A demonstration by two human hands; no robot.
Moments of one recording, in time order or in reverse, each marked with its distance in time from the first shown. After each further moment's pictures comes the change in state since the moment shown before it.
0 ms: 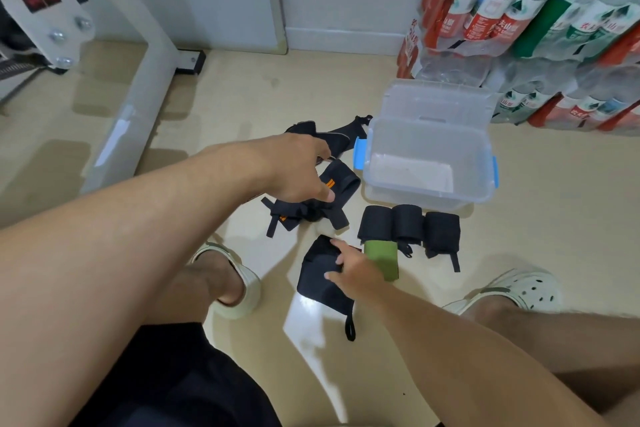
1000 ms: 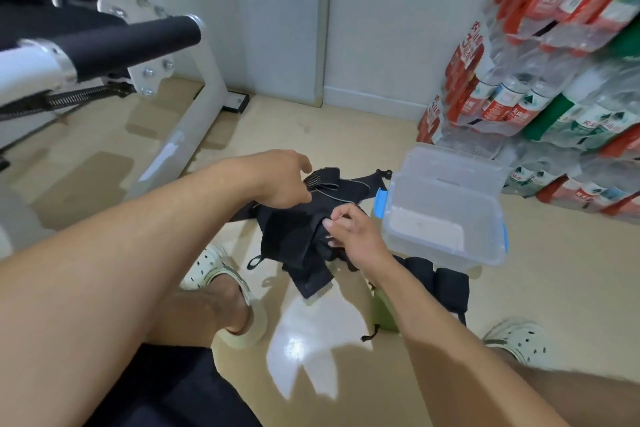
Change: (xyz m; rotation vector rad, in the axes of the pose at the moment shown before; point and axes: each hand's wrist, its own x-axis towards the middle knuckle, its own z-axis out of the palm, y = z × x) left_hand -0.038 -0.062 -0.026 -0.087 0.150 -0.139; right_hand -0.030 -0.171 -0.093 0.564 0.077 -0.260
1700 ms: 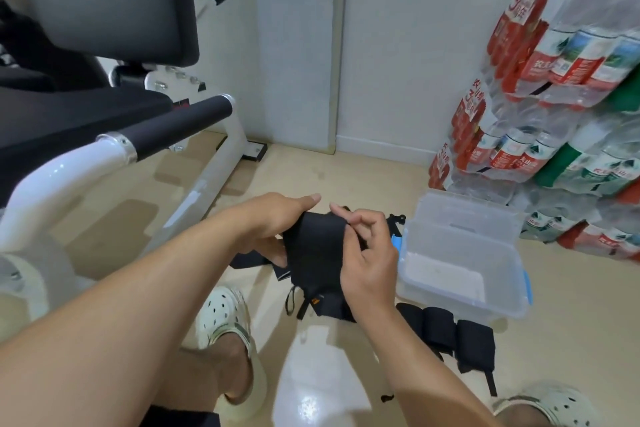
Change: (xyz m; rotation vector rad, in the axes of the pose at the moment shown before) left_hand -0.006 -0.018 -0.016 -0.782 0.021 -0.331; right_hand -0.036 -0.088 0.038 0.111 0.401 -0.562
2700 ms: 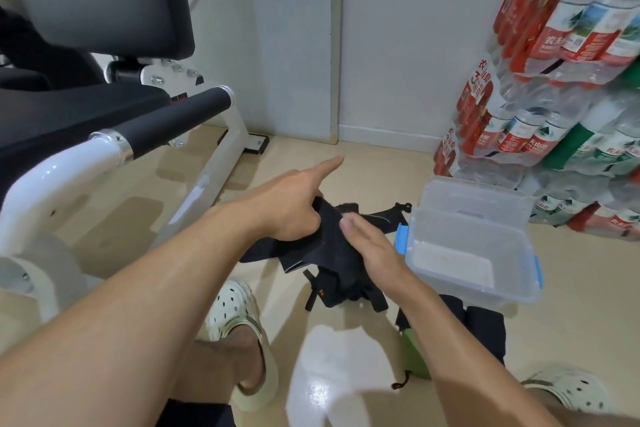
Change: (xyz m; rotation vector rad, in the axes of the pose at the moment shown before) left_hand -0.001 0.007 -0.004 0.574 0.047 0.589; right_hand 0.027 0.035 -0.025 0.086 -0.564 0.385
